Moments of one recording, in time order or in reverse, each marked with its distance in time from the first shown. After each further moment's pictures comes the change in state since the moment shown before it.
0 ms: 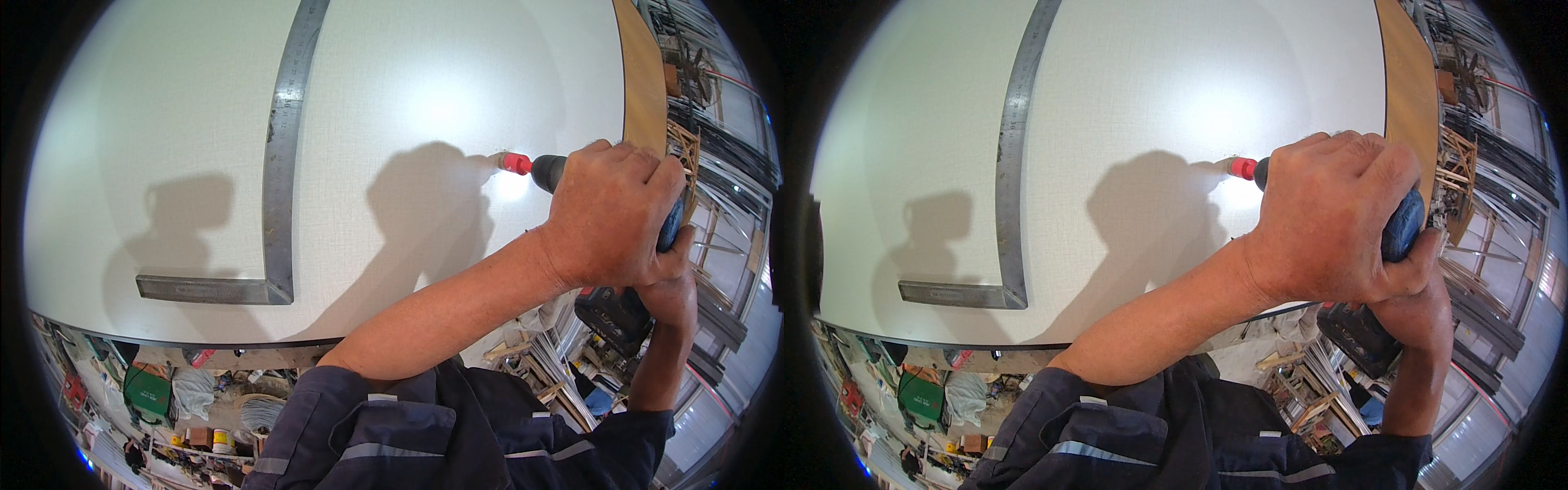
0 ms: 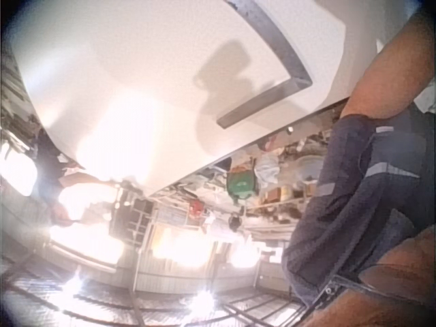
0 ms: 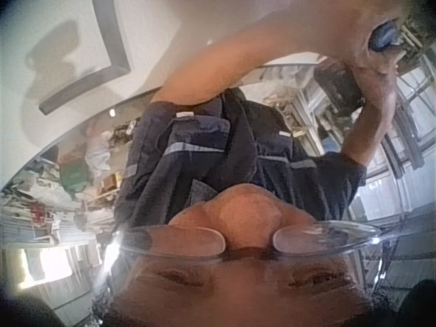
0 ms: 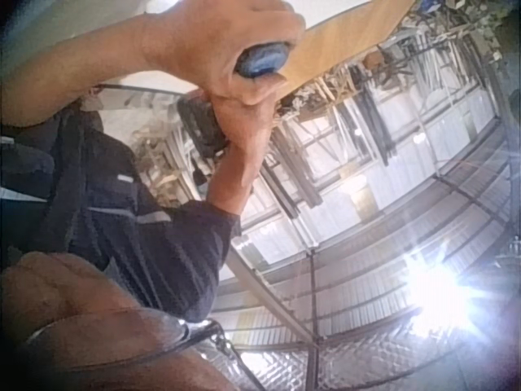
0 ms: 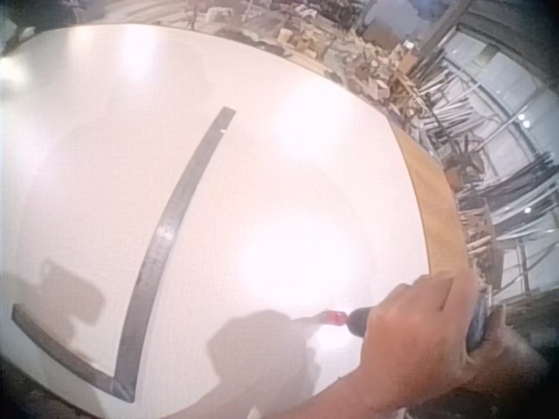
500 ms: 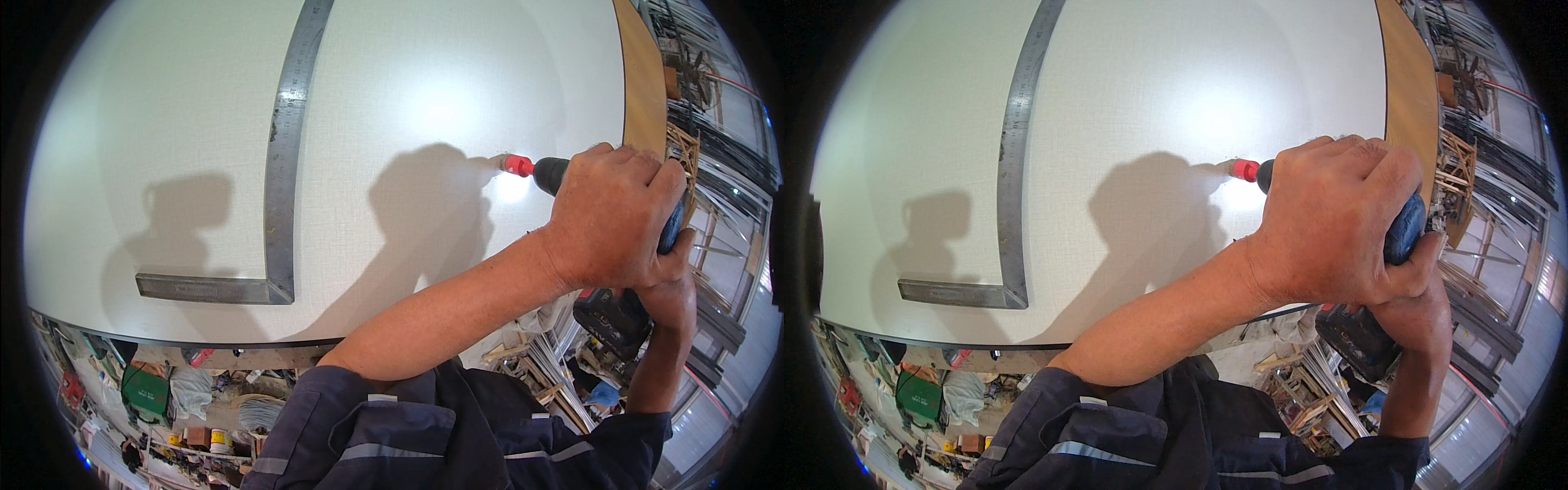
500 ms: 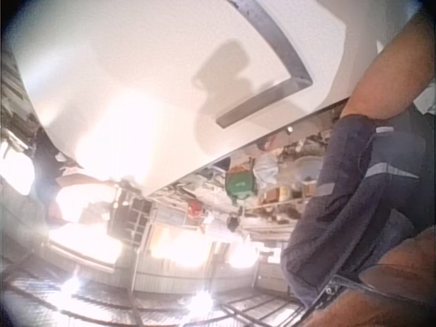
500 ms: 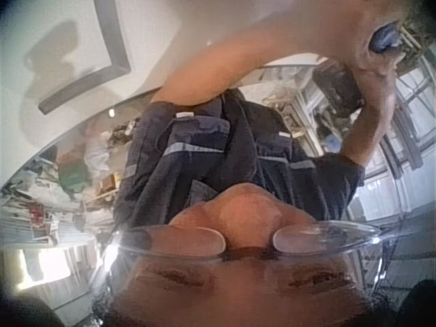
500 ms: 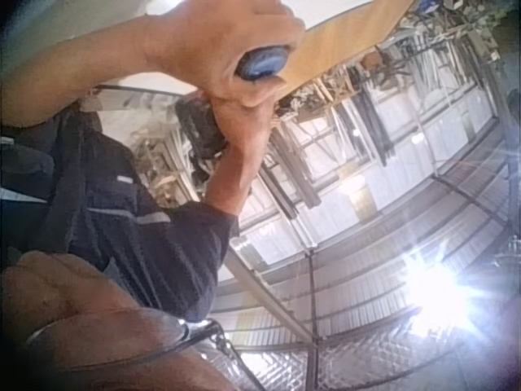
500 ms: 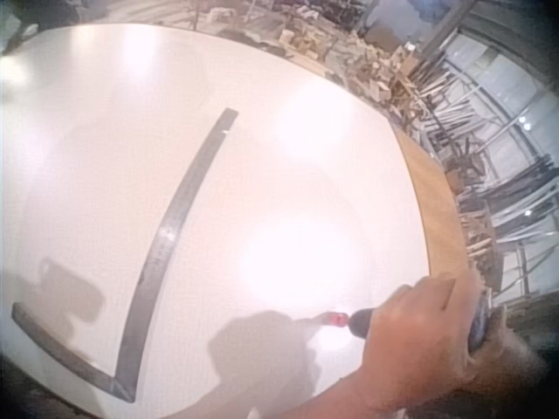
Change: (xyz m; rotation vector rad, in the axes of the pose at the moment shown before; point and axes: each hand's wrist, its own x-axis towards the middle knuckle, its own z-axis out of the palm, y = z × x) left_hand 0.000 -0.001 0.000 0.003 -0.005 0.019; right_hand -0.001 -0.021 -0.004 0.105 -0.055 0.128
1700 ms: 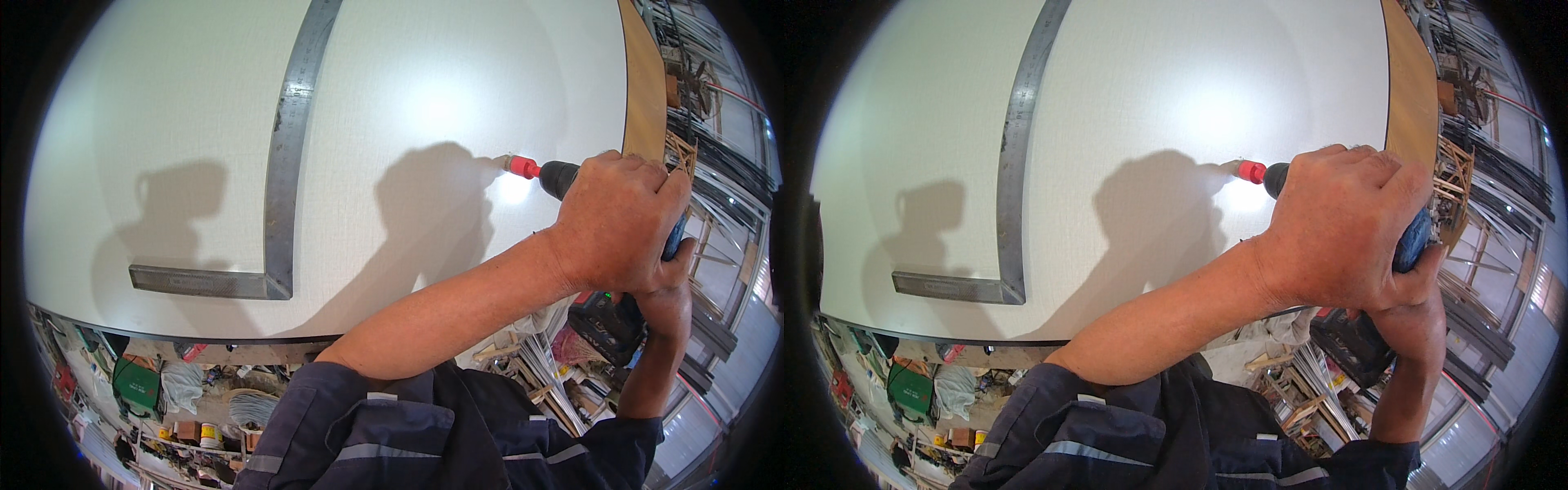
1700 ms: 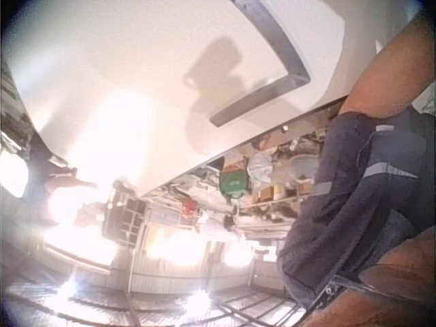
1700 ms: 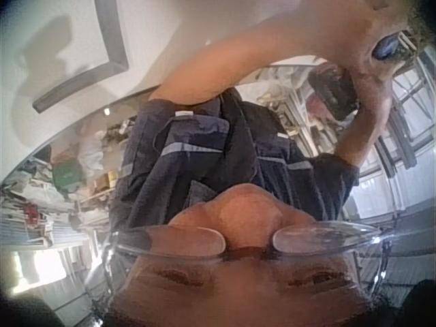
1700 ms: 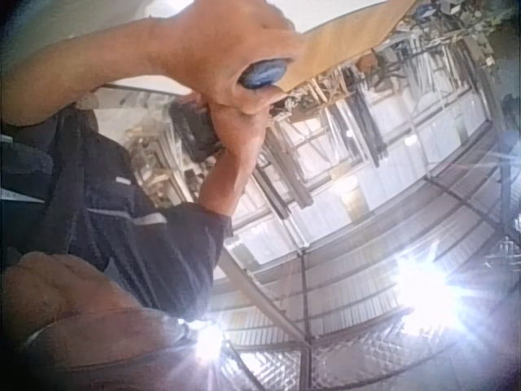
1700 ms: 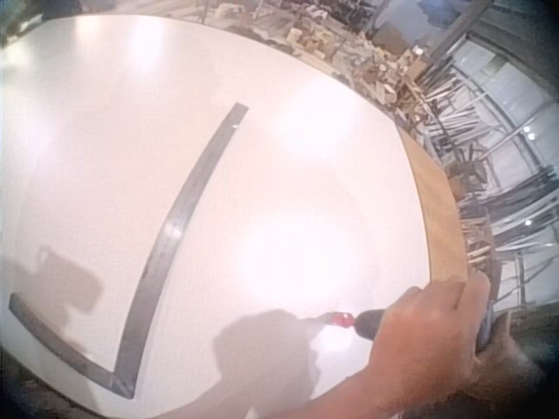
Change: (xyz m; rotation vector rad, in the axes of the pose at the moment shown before) left_hand 0.001 0.004 -0.004 -0.049 -0.121 -0.087; right_hand -0.010 -0.011 0.016 0.251 0.136 -0.063
